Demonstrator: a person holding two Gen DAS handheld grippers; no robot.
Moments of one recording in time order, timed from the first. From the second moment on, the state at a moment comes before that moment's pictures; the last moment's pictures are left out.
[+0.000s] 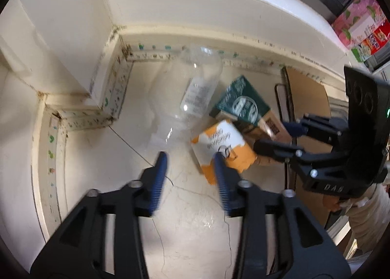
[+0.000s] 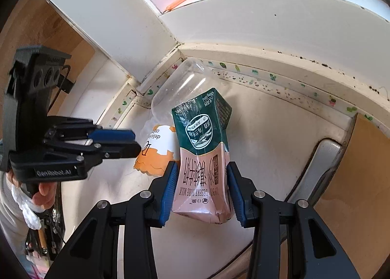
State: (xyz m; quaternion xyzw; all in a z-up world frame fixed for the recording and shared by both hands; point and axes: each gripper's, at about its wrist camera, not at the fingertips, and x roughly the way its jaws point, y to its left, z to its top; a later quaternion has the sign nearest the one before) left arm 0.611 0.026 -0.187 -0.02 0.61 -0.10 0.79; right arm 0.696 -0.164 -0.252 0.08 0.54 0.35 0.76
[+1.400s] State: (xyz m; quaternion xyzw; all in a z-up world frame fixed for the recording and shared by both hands) left arm 0.675 0.018 -0.206 0.01 0.60 -0.06 0.80; right arm 0.684 -0.209 -0.270 0.23 0.54 0.29 0.75
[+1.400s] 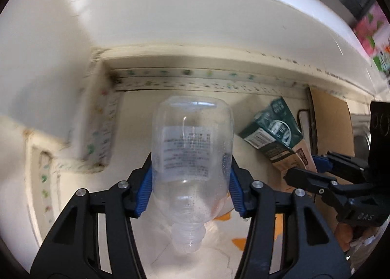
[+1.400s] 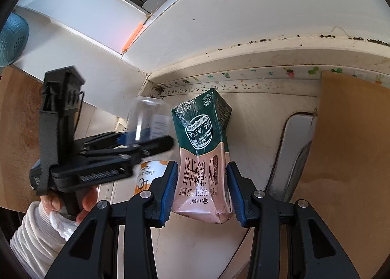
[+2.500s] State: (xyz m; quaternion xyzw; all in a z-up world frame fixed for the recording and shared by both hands) left arm 0.561 0.050 -0.218 -0.08 0.58 0.00 0.81; right arm 0.670 -0.166 -0.274 0.16 0.55 0.30 0.76
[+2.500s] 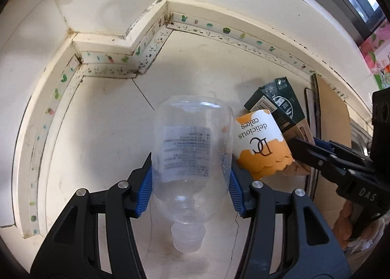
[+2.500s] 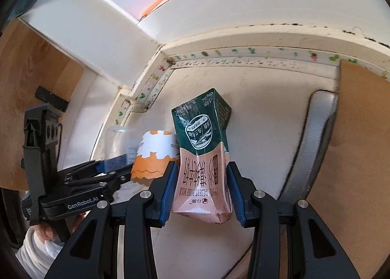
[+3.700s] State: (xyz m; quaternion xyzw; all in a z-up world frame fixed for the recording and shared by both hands) left arm 0.273 0.084 -0.180 -0.11 0.55 -0.04 0.83; right arm 0.411 -0.132 -0.238 0.13 0.56 0.31 0.76
